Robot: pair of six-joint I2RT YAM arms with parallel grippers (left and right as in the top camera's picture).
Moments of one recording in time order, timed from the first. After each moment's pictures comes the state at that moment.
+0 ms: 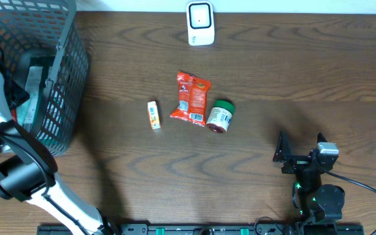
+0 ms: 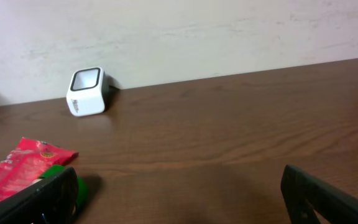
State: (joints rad) left arm 0.56 2.05 1.81 -1.18 -0.40 -0.33; right arm 0.04 0.01 0.01 -0.07 0.03 0.17
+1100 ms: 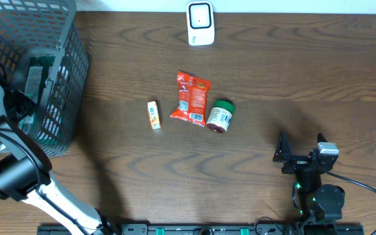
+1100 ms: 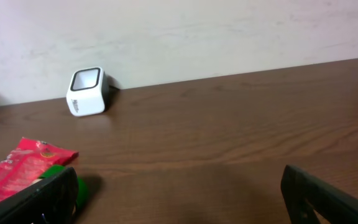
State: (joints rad) left arm 0.62 2.08 1.66 -1.02 -0.21 -0.25; right arm 0.04 0.01 0.01 -0.07 0.03 0.17
